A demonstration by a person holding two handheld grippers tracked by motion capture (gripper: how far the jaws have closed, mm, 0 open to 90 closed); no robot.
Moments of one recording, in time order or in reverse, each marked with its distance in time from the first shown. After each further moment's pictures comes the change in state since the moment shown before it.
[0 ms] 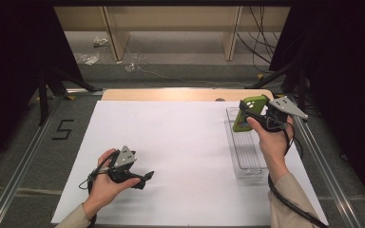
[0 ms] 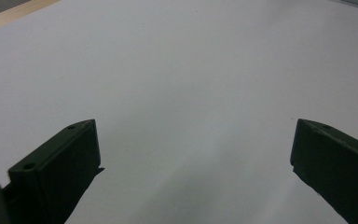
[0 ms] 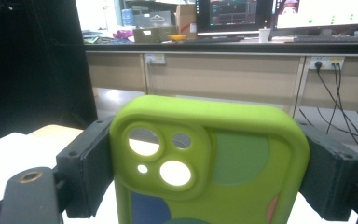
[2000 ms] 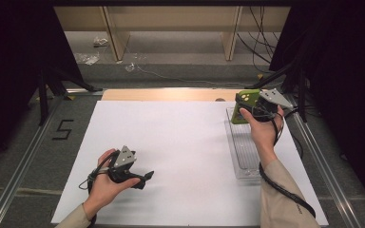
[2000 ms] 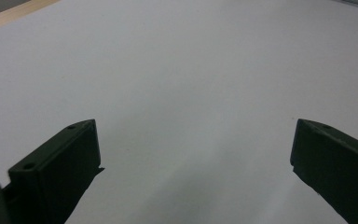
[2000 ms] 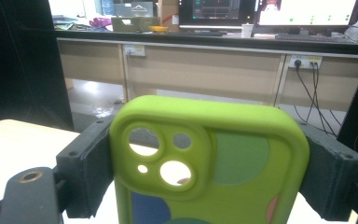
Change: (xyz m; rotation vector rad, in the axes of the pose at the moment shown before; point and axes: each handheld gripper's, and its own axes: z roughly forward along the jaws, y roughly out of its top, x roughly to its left) left arm 0.000 0.000 0.000 -0.002 0.001 -0.003; right arm -0.009 -0.009 0.048 0.026 -0.083 -0.045
